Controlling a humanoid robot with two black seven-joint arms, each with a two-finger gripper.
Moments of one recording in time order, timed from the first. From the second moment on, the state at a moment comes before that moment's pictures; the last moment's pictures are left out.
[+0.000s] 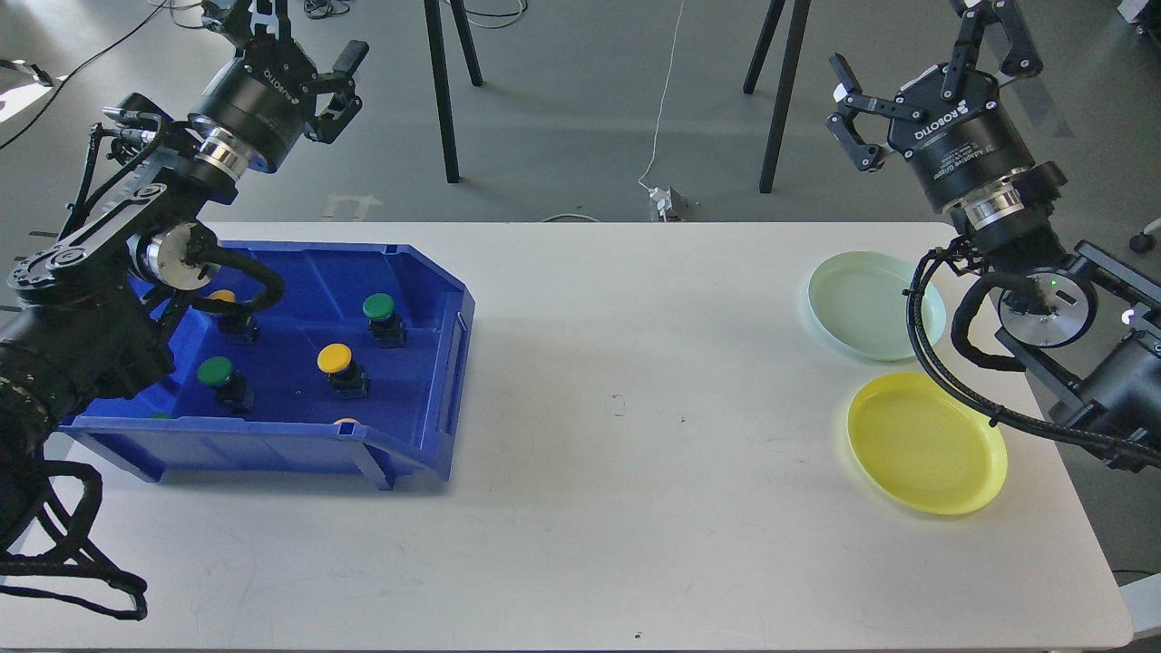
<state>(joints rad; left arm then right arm) -0.98 0.34 -0.61 -0.53 0.26 -0.49 -0.49 0.79 -0.49 0.66 0.97 0.12 0.49 0.48</state>
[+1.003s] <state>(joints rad) -0.88 0.32 -0.89 -0.70 -0.19 -0.49 -0.49 0.77 -0.47 0.64 0.98 0.11 0.49 0.48</state>
